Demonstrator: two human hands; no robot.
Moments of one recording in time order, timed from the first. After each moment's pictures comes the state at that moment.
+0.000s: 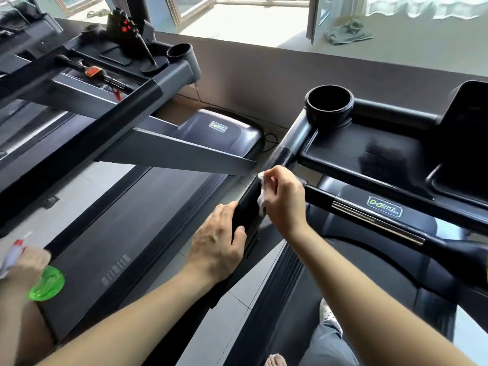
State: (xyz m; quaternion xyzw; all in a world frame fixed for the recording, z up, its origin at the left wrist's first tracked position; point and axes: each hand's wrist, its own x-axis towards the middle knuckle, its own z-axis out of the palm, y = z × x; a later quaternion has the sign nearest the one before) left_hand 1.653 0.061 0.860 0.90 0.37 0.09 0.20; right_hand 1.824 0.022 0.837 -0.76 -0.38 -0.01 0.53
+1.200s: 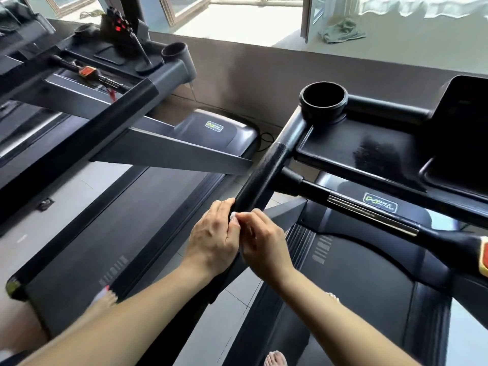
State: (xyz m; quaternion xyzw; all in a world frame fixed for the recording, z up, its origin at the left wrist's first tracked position) left_hand 1.652 0.060 0.865 0.89 0.38 0.09 0.22; right_hand 1.748 -0.026 0.820 -0.70 -0.49 0.02 0.51
